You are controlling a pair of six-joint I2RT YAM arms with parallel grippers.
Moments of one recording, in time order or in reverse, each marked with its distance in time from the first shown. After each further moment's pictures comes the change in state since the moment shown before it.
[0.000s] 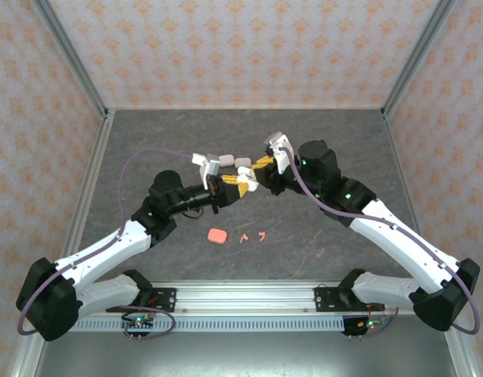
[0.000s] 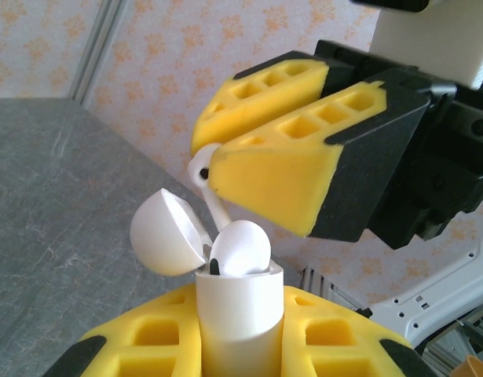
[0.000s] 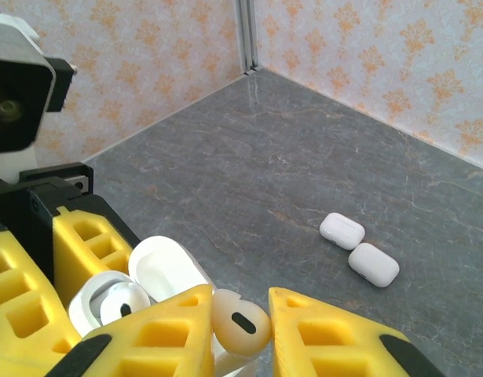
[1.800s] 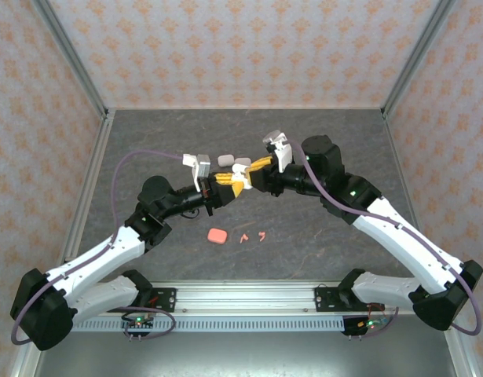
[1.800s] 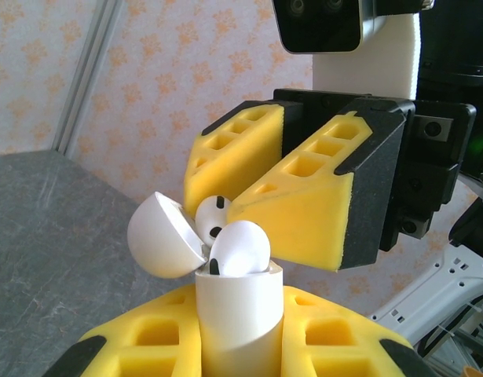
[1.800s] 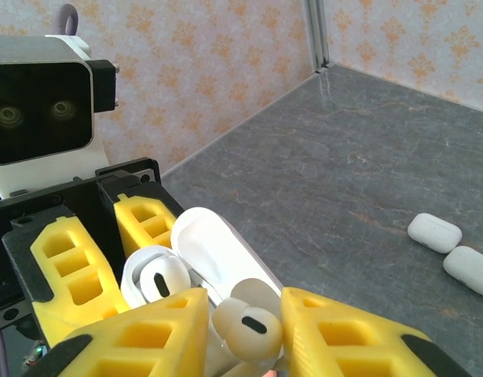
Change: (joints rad) left arm -0.002 -0.079 -0.027 0.082 -0.001 0.002; right arm 0.000 0.006 0.077 -0.058 -0.191 0.140
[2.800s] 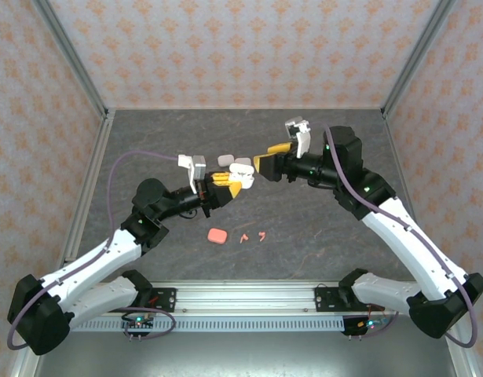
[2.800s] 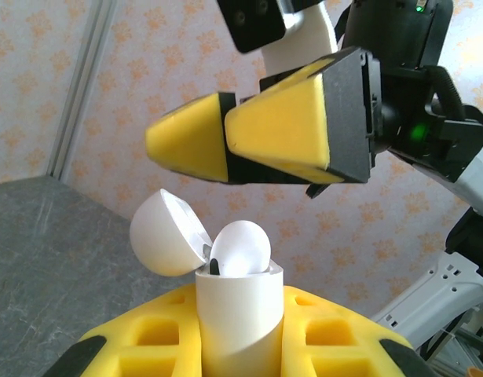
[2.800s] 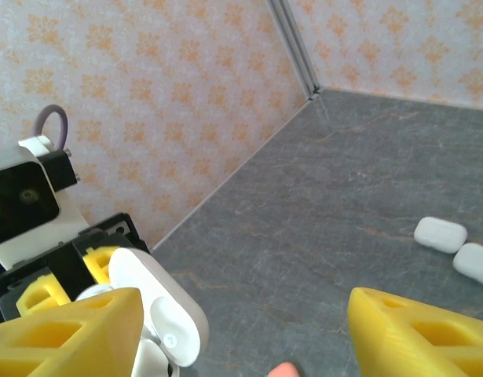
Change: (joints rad) left arm -0.008 -0.045 0.000 0.008 -0.003 0.034; right arm -0.150 -0.034 0.003 0.043 -0.129 0.189
